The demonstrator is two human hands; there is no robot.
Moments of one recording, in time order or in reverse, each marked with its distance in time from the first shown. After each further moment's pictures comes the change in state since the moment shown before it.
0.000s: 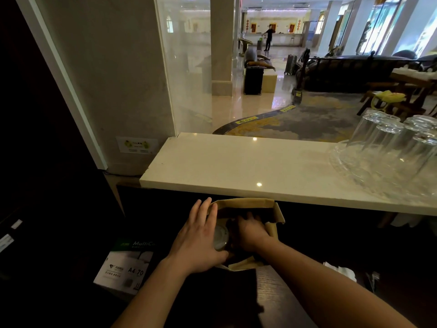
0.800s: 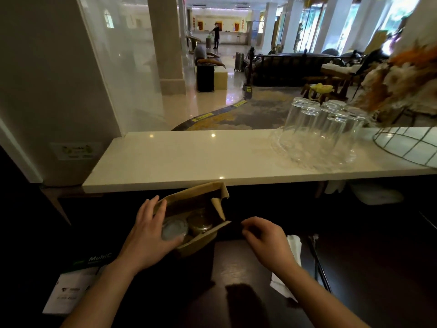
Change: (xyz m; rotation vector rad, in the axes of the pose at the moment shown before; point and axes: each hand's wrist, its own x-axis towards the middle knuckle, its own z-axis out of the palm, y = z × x) left_hand -0.003 -0.008 0.005 -0.140 0.069 -0.028; right_hand -0.154 0.081 0.024 0.727 0.698 0.088
